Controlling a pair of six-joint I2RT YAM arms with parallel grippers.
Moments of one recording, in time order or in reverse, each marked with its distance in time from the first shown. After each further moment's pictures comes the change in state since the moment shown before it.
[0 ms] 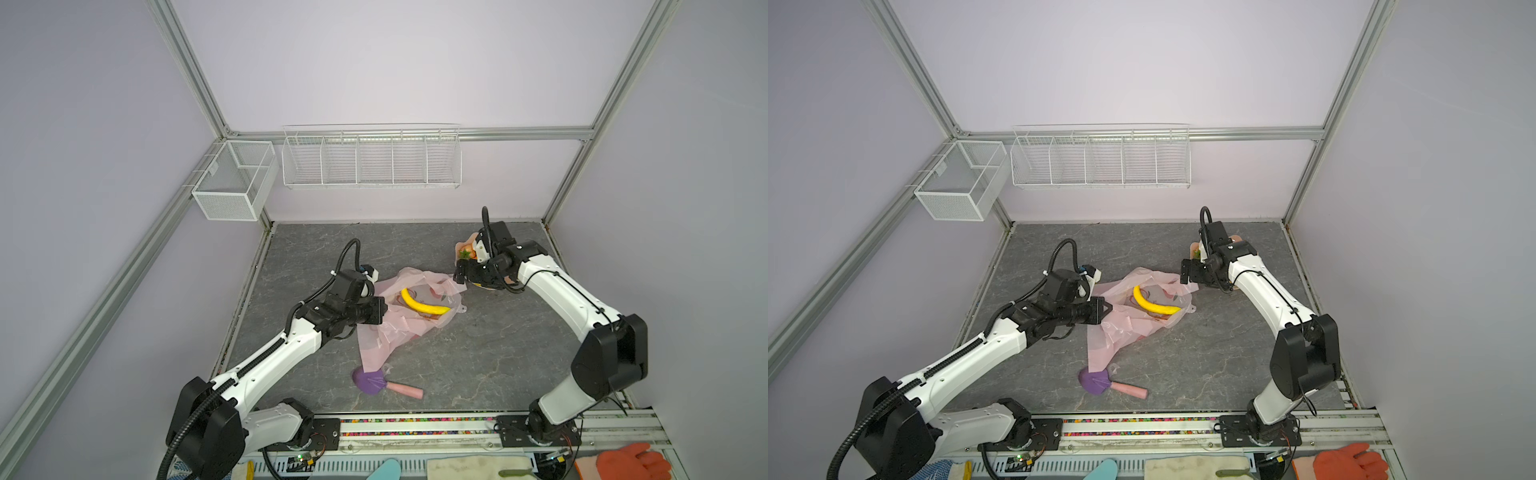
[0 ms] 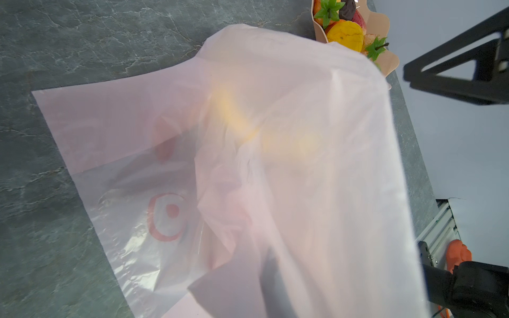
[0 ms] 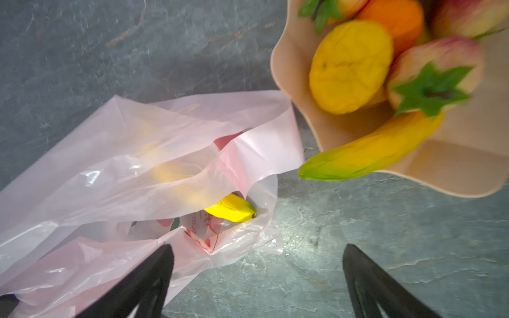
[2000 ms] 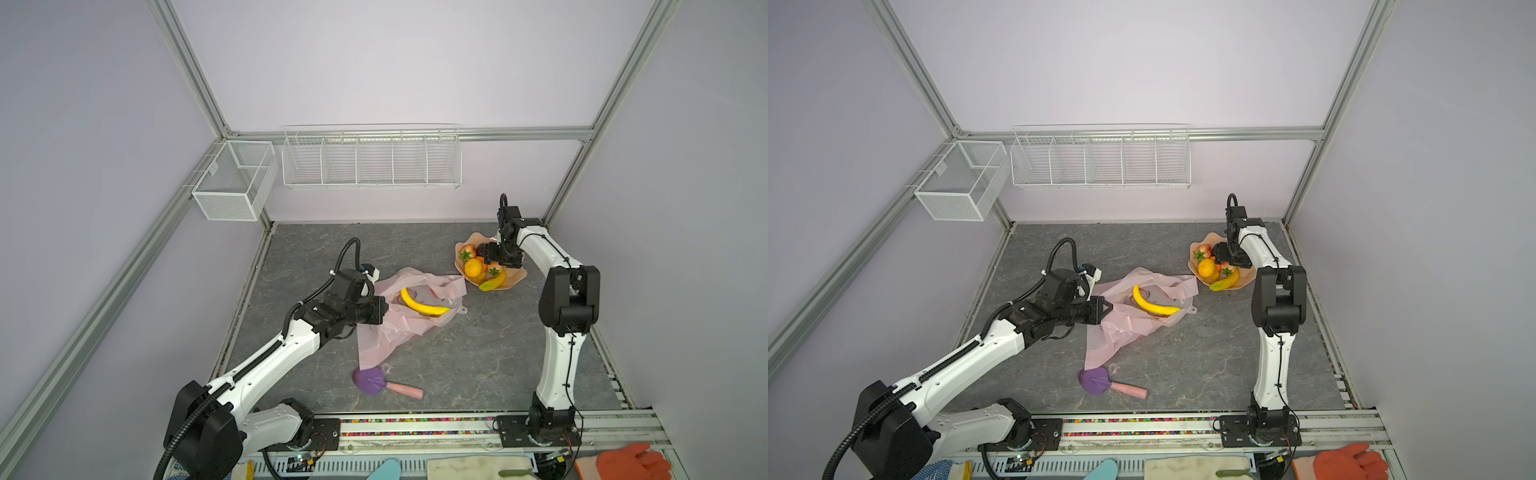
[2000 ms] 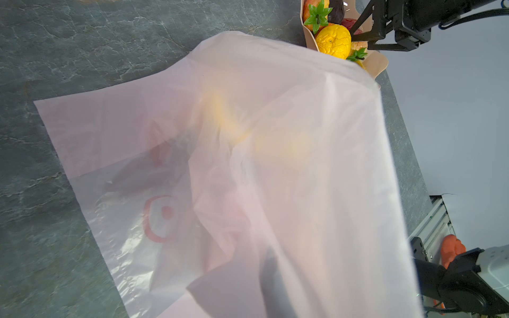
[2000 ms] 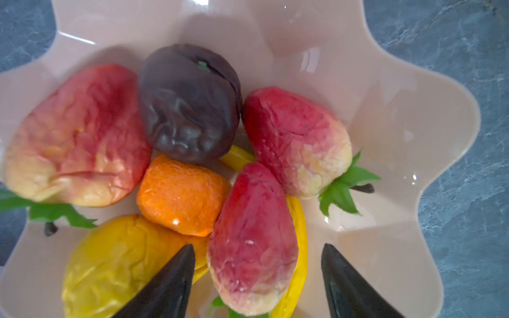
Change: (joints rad) left arm -0.010 -0.020 0.014 -0.012 0.003 0.008; right arm -0.259 0.545 0.440 -0.065 0.168 -0.165
